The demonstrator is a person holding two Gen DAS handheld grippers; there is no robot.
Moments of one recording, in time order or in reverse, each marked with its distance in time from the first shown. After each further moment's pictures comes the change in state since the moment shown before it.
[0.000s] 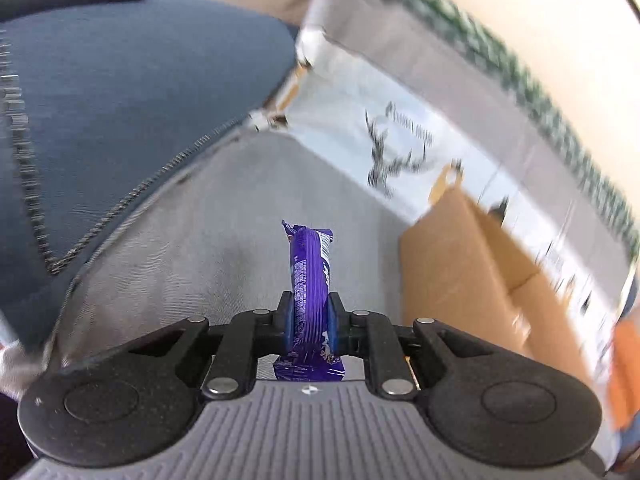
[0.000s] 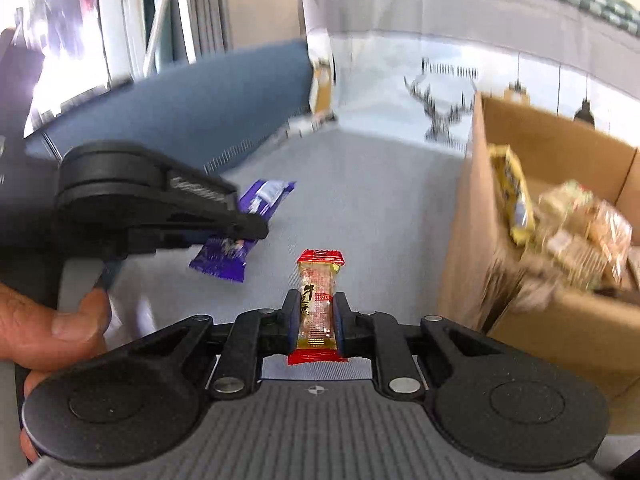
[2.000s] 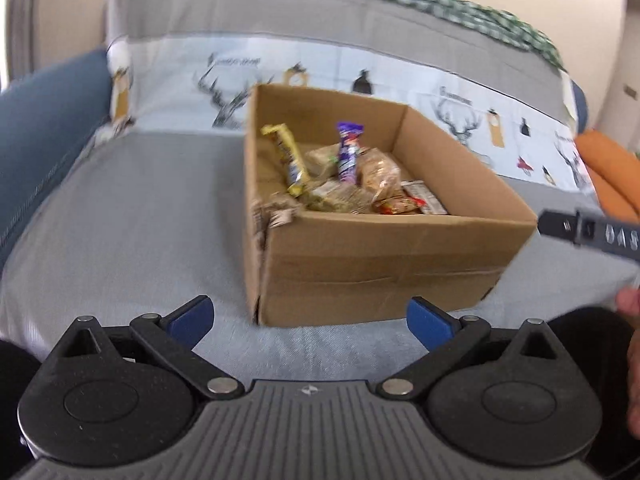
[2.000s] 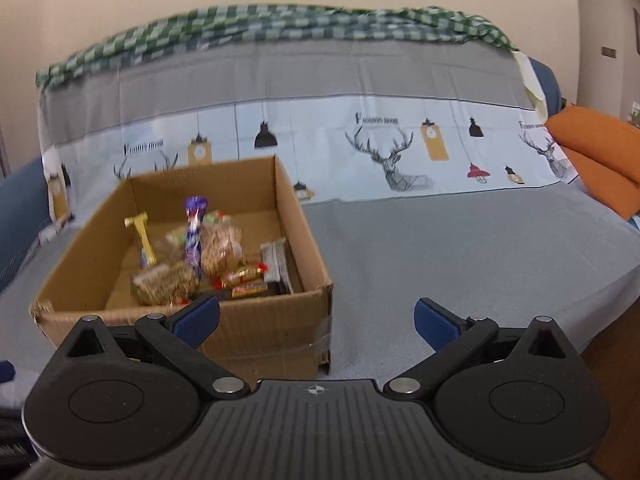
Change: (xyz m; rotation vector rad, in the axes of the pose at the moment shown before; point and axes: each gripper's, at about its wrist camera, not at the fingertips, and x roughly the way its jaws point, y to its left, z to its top) left arm -0.009 -0.142 -0.186 0.517 0.135 -0.047; right arm -0.180 -0.196 -0.046 0.332 -0.121 -0.581
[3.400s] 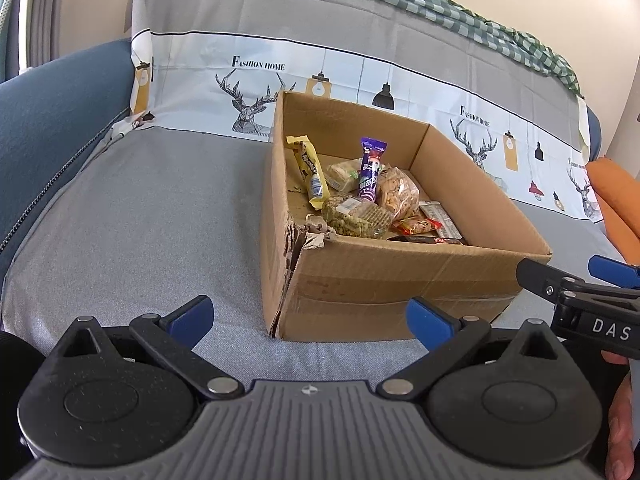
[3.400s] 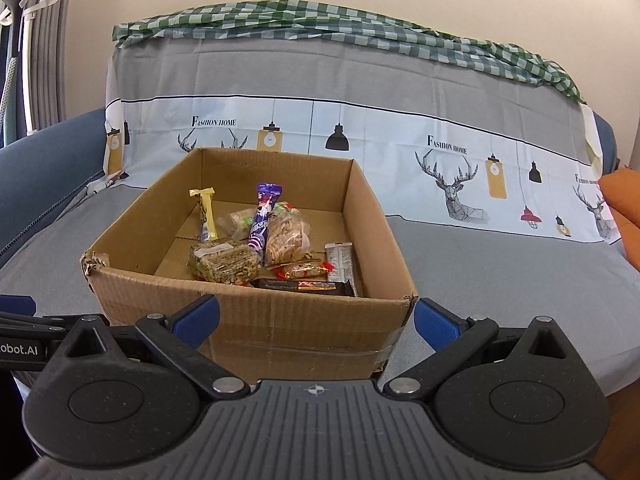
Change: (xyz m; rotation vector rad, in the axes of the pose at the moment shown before) left arm -0.005 0.008 0.015 -0.054 -0.027 0.018; right arm -0.010 0.051 -0.007 -0.199 -0.025 0.104
